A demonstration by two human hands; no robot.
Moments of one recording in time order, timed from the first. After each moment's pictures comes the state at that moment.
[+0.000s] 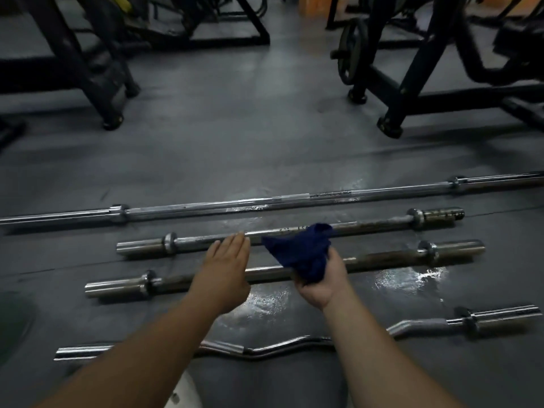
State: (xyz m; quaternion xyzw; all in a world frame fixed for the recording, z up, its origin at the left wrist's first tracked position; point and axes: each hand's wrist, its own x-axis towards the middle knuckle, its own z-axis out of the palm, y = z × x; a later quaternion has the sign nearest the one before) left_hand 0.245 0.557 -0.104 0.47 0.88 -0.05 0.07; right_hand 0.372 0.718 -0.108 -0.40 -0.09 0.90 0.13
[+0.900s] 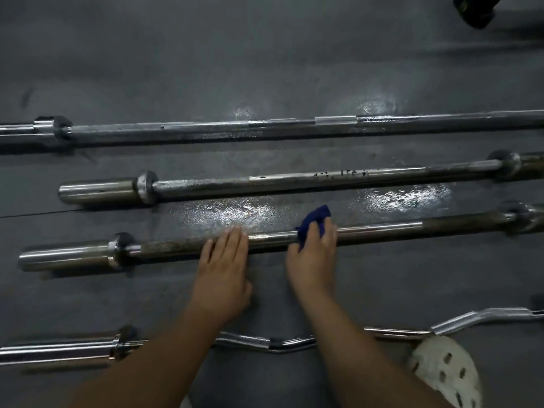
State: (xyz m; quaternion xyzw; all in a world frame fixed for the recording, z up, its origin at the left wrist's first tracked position) left_hand 0.161 0.530 -0.304 0.44 0.88 -0.01 0.16; right_hand 0.251 0.682 -0.327 -0.51 -0.80 0.31 0.09
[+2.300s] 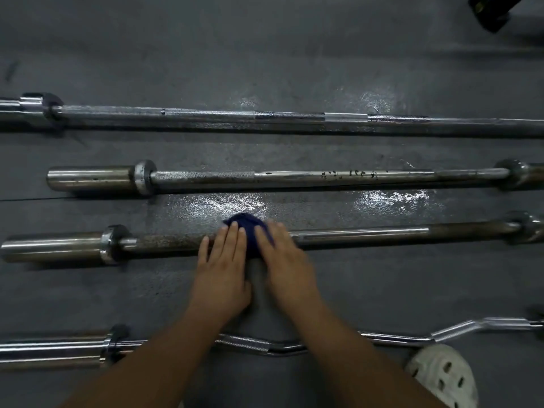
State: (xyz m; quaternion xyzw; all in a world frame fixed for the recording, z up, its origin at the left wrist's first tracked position) left_hand 0.157 0.528 -0.331 0.42 0.90 0.01 0.14; right_hand 0.240 0.657 -0.333 -0.20 -0.96 0.20 -0.01
